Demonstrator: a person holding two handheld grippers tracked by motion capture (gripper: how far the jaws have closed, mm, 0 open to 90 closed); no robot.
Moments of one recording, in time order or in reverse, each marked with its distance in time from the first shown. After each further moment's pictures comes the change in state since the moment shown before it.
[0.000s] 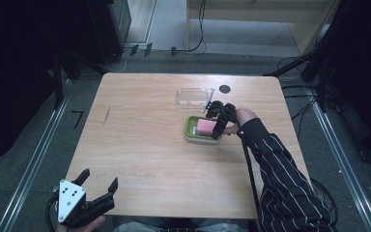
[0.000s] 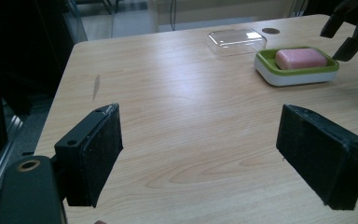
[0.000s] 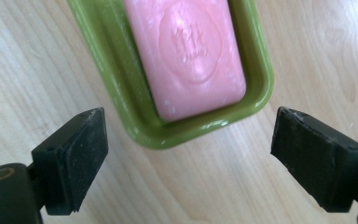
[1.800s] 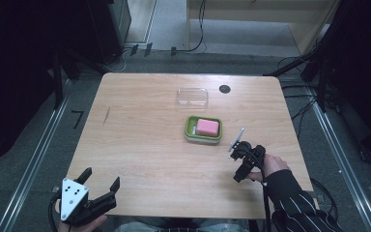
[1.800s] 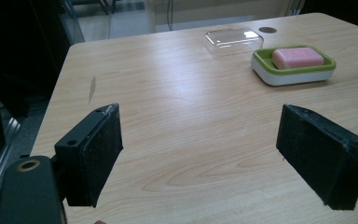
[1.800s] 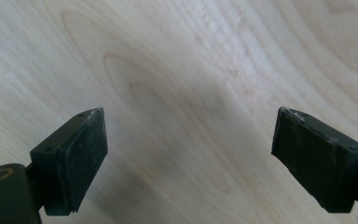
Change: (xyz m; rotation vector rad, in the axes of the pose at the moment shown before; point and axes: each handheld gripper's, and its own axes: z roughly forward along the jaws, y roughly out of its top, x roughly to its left) left arm -0.002 0.001 0.003 0.002 -0.009 0.014; right arm 0.084 -0.119 -0.001 0.119 0.001 0.246
